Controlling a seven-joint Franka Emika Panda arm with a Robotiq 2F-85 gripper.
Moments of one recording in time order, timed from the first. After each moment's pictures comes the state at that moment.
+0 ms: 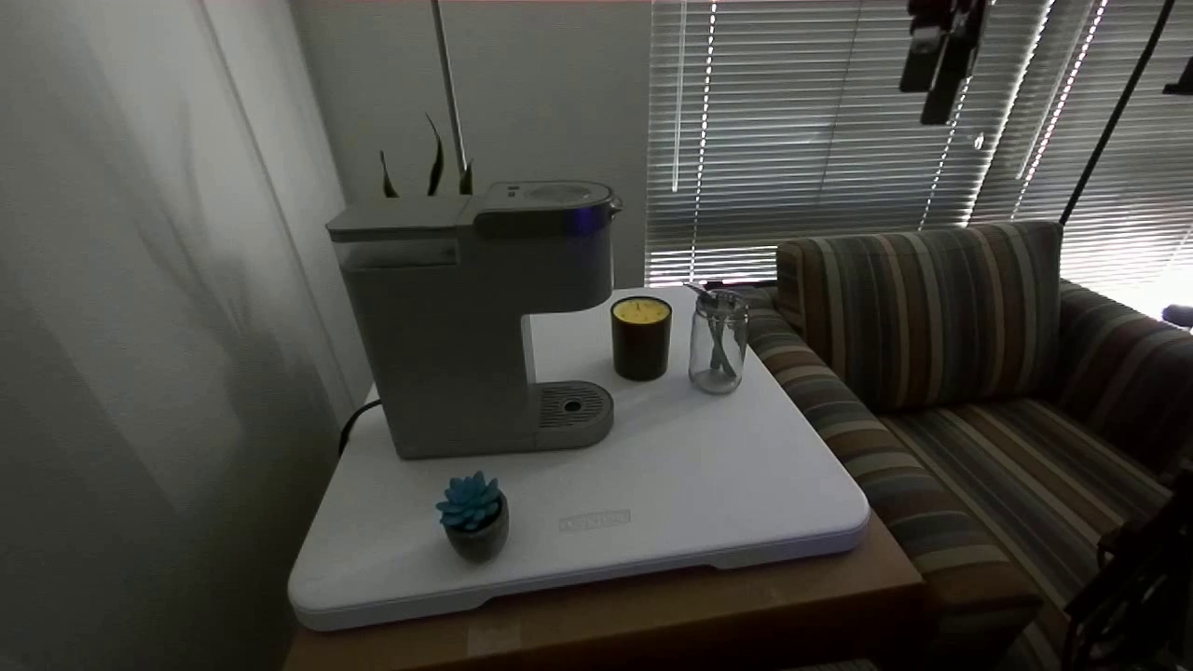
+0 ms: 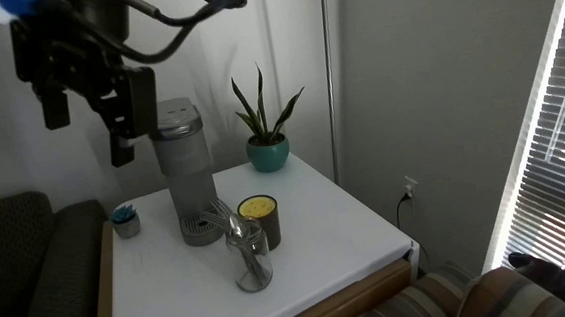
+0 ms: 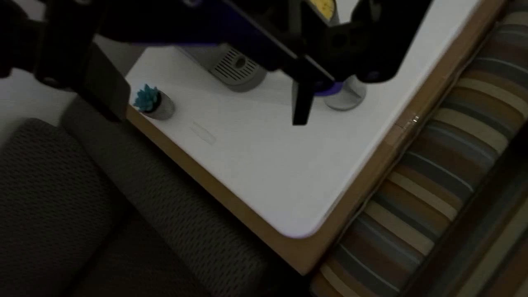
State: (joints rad) arm -0.02 -0.10 -0.19 -2.18 0.33 1.90 -0.44
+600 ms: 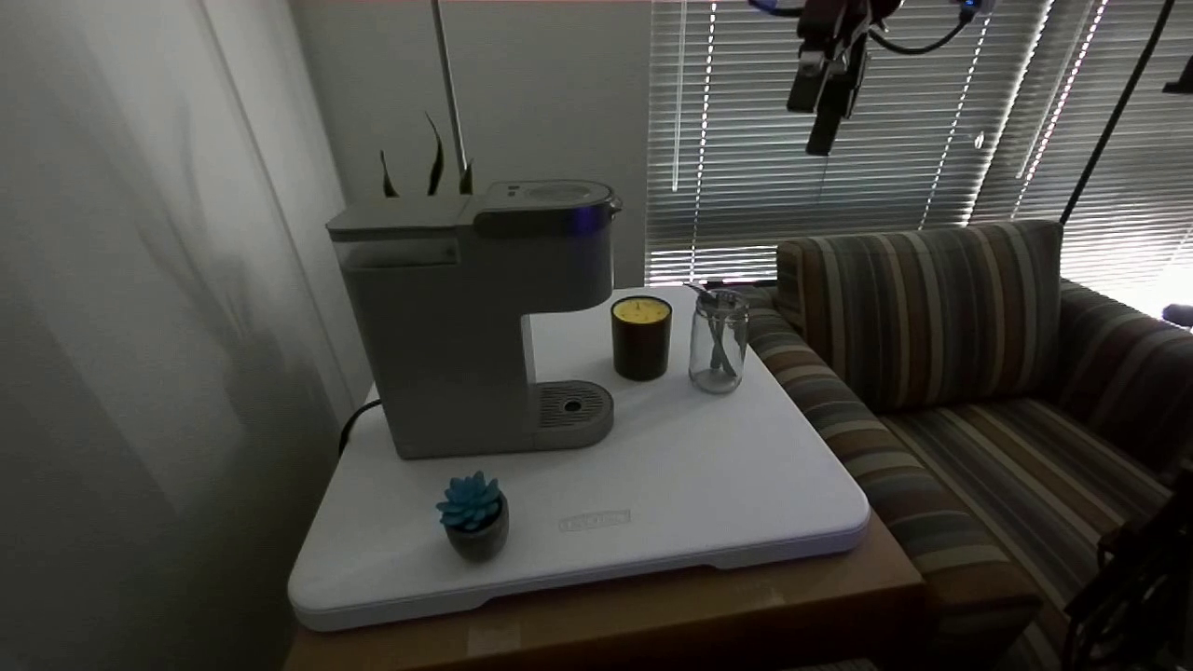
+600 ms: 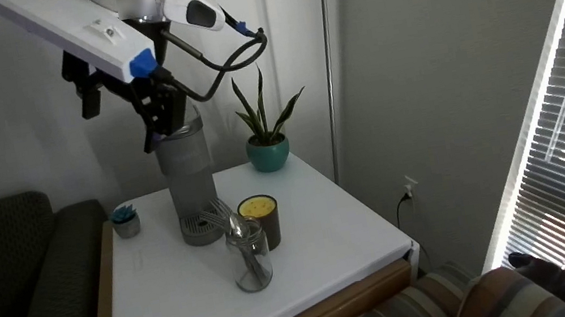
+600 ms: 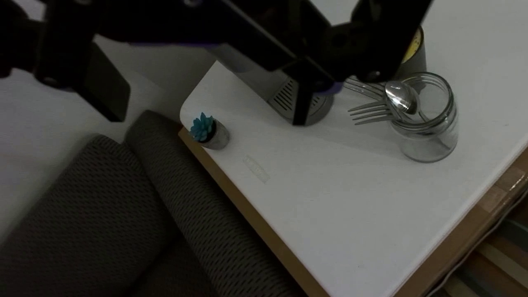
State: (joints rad) arm -0.02 0.10 -0.13 -2.02 0.53 1.91 -0.61
